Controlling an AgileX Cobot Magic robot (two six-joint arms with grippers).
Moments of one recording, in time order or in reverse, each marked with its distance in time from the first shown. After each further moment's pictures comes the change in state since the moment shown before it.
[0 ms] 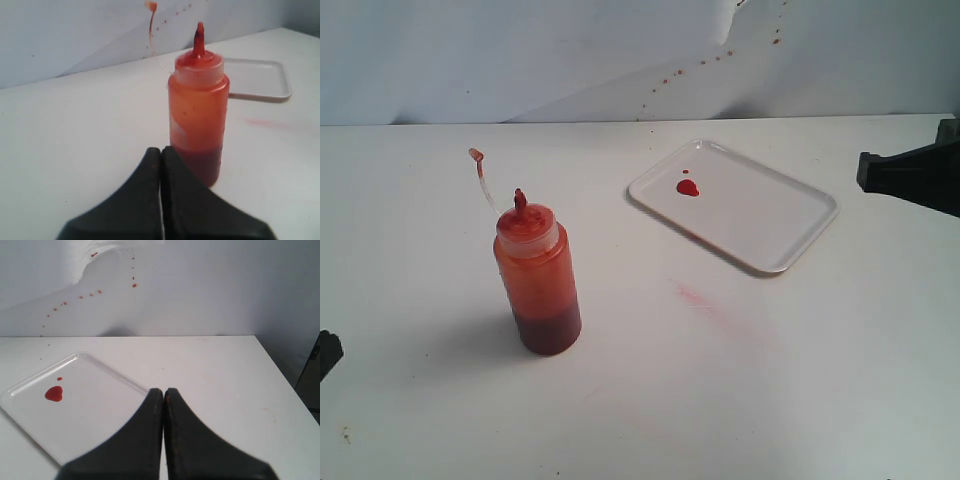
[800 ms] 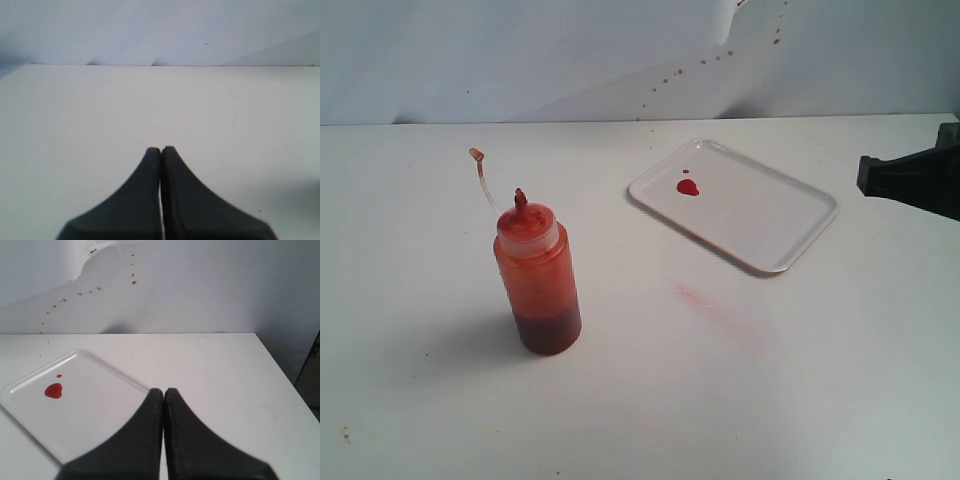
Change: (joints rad) left arm 0.538 -0.389 0.000 0.041 0.368 -0.033; right arm 0.000 0.000 0.006 0.006 0.000 0.000
